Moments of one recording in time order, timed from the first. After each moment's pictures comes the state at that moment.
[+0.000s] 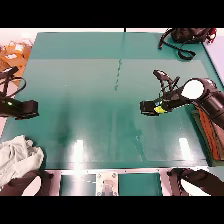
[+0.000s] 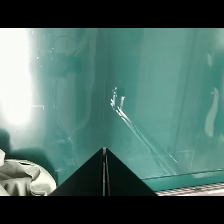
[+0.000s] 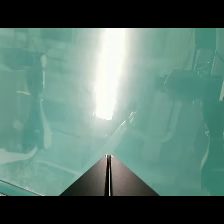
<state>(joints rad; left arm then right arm) 0.13 -0.88 1.05 1.33 -1.54 -1.51 0.31 -1.07 1.00 -1.27 1.23 1.80</state>
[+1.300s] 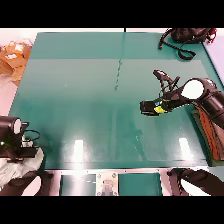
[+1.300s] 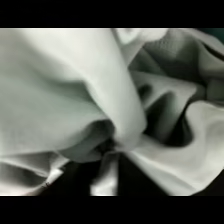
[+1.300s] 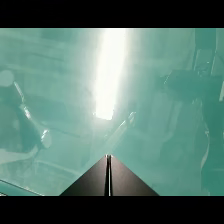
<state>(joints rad) 0.13 -0.89 0.46 1.90 -1.54 -1.66 0.31 -1.07 1.00 -1.27 1.23 1.79</state>
